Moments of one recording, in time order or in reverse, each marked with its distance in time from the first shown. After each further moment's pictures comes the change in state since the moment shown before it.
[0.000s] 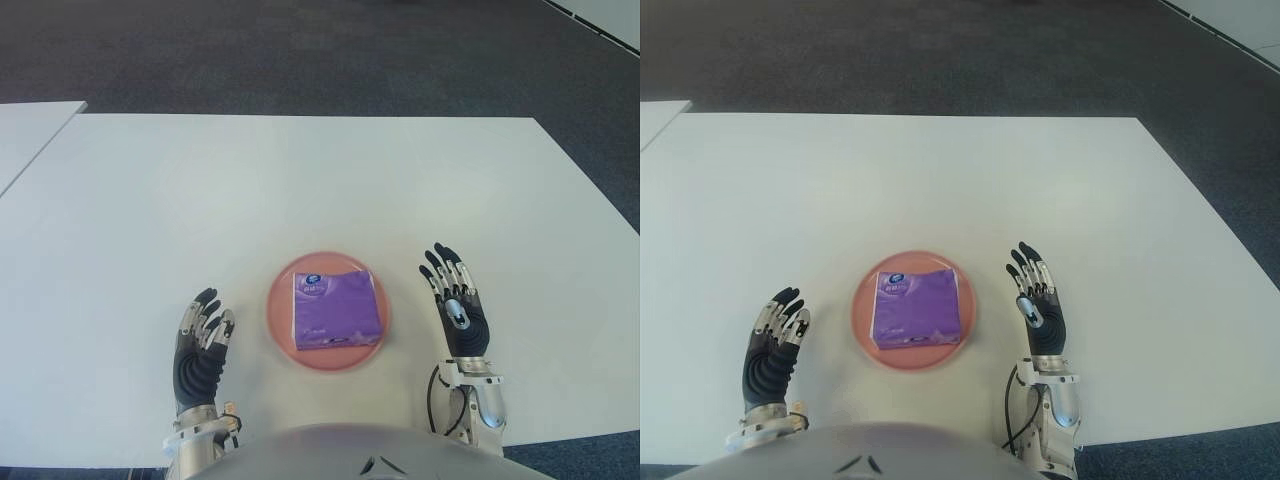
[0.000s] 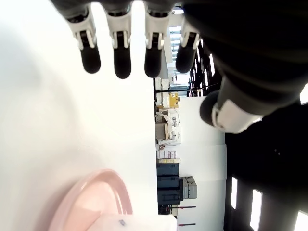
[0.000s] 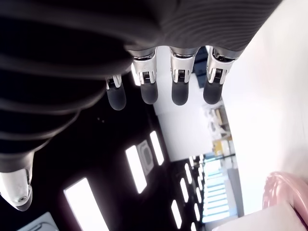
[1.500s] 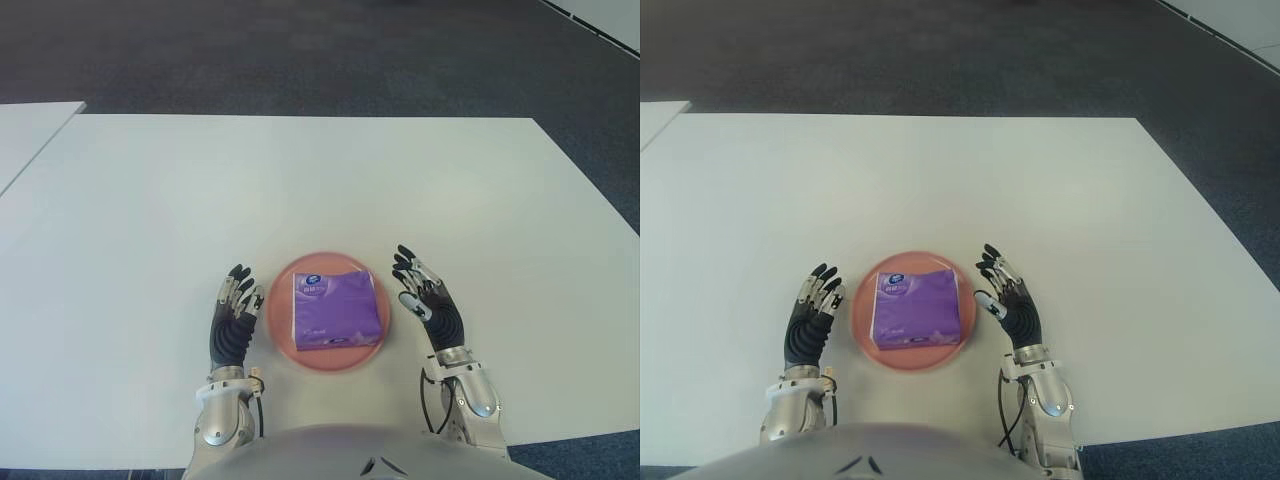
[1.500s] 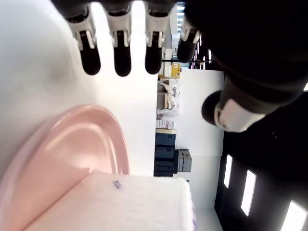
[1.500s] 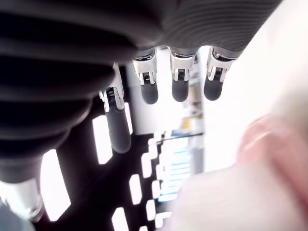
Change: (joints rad) left arm -0.233 0.012 -0.034 0.169 -0.083 0.055 -0.033; right arm 0.043 -0.092 0.147 -0.163 -0.267 0.247 -0.178
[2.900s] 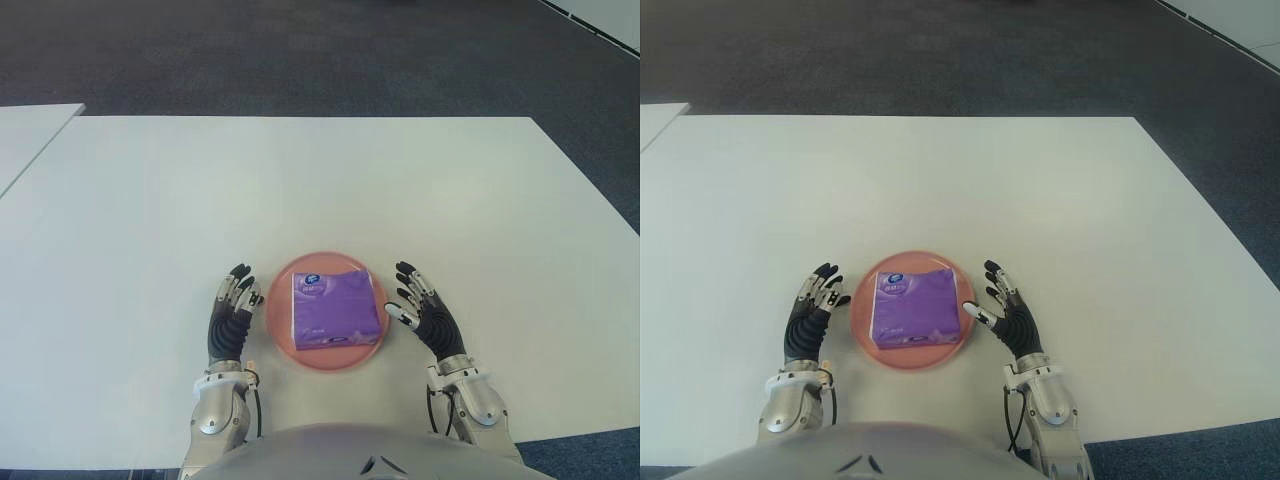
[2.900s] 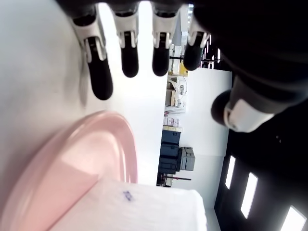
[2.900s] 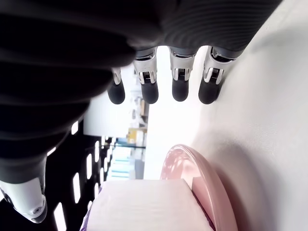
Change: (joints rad) left arm -0.034 -0.031 0.083 0.048 -0.052 0.009 -0.096; right arm 0.074 -0.046 0.053 -0.171 -0.159 0.226 -0.131
